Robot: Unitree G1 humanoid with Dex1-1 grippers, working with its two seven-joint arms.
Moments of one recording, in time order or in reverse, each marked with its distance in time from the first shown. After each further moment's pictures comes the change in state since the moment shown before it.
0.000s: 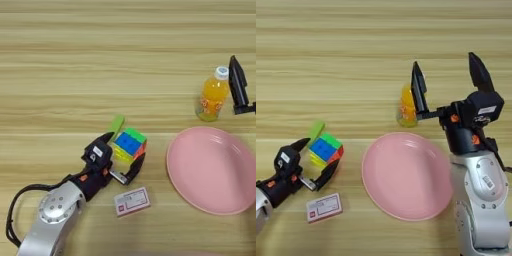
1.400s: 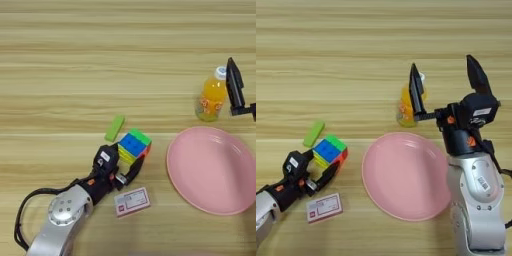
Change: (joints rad) left arm -0.008 -0.032 -0.014 0.078 0.032 -0.043 0.007; right arm 0.009 0.023 0.014 0.007 -0.038 -0.009 -0.015
